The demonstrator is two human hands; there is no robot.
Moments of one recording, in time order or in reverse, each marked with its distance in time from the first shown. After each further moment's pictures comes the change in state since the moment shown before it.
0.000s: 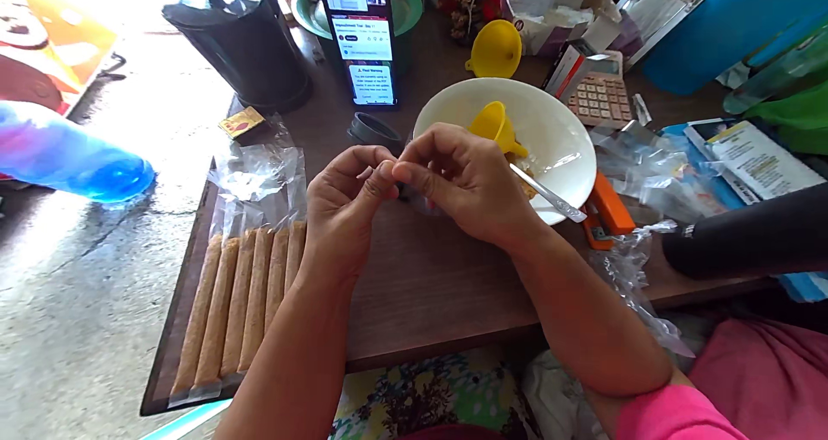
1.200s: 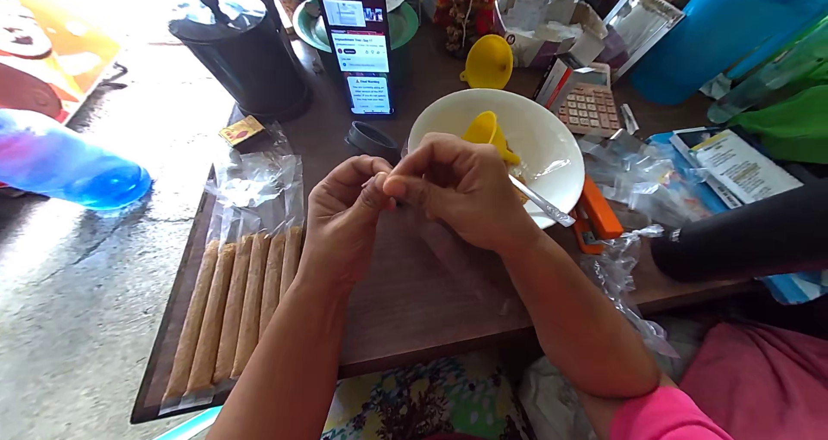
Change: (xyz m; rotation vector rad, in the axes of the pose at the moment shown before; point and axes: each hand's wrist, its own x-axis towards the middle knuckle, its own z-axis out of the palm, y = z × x) left_hand -0.001 -0.003 0.002 -0.172 -0.052 0.009; right_hand -0.004 -0.009 -0.001 0.148 0.012 -0.004
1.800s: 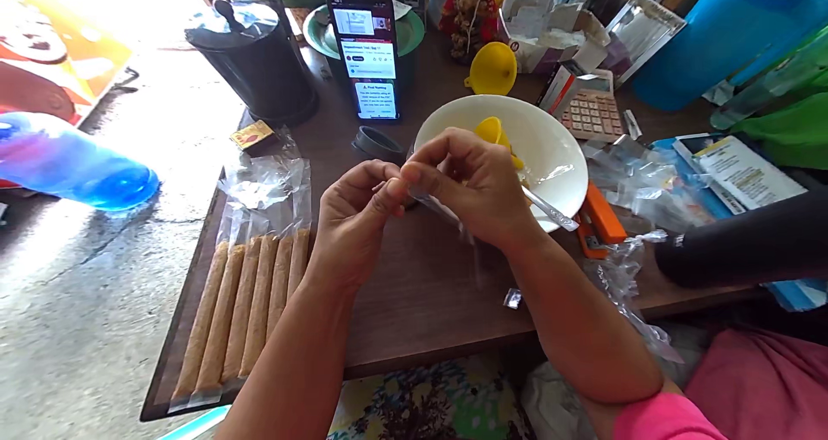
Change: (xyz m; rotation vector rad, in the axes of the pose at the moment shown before) left_hand 0.000 0.002 -0.001 -0.004 -0.025 -0.019; right_hand 0.004 0.005 -0.002 -0.052 0.024 -0.038
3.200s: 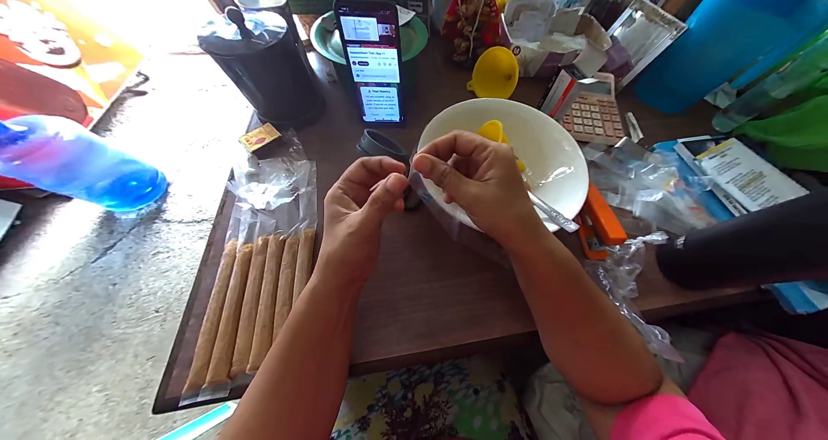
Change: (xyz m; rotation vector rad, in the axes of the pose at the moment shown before) left_hand 0.001 -0.002 0.000 0.066 0.079 -0.037; right_hand 0.002 0.003 -0.004 0.043 0.066 0.136
